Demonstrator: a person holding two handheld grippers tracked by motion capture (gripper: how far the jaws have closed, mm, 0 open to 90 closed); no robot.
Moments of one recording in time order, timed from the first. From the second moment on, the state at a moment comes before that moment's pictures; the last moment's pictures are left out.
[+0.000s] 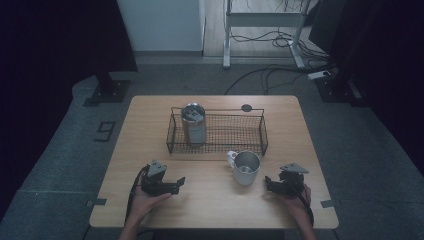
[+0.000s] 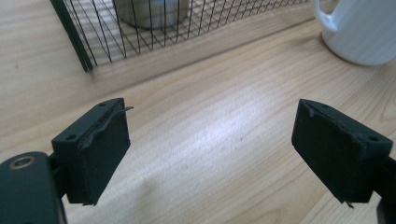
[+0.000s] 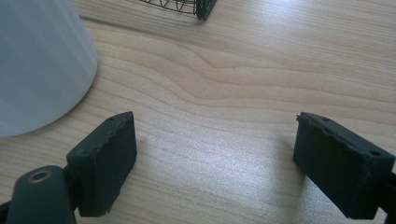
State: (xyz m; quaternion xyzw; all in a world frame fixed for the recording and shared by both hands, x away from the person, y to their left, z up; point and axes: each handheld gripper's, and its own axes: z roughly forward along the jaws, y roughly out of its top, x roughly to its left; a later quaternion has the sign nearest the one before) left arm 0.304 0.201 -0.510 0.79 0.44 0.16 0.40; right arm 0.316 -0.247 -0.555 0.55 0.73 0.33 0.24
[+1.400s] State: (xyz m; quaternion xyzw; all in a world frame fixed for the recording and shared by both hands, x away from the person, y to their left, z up) left arm 0.298 0.208 -0.522 0.78 0.46 0.16 0.40; right arm 0.293 -0.250 -0.508 0.51 0.70 0.45 0.23
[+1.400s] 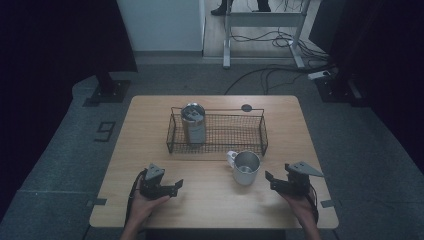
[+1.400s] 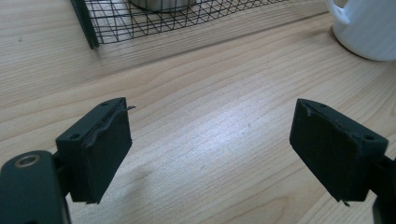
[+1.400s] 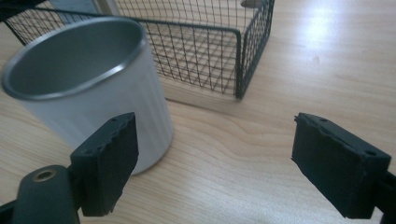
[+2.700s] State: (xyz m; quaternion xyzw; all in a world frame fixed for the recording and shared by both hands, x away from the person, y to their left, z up) left arm 0.297 0.203 -0.525 0.78 0.46 0.15 0.40; right arm 0.292 -0.192 -0.477 0.45 0.71 0.50 0.21
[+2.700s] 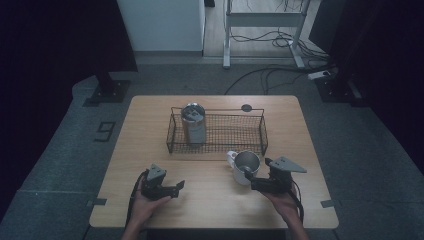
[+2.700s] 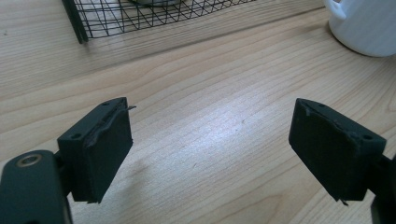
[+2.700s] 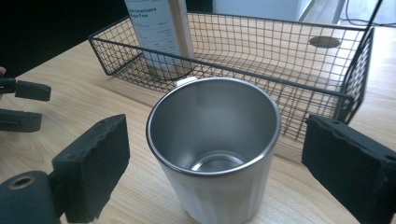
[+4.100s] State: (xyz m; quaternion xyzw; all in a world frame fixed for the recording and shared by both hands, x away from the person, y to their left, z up) left arm 0.294 0.206 -0.518 0.77 0.45 0.12 0.43; right arm 0.335 -0.149 -0.508 0.45 0.75 0.43 0.24
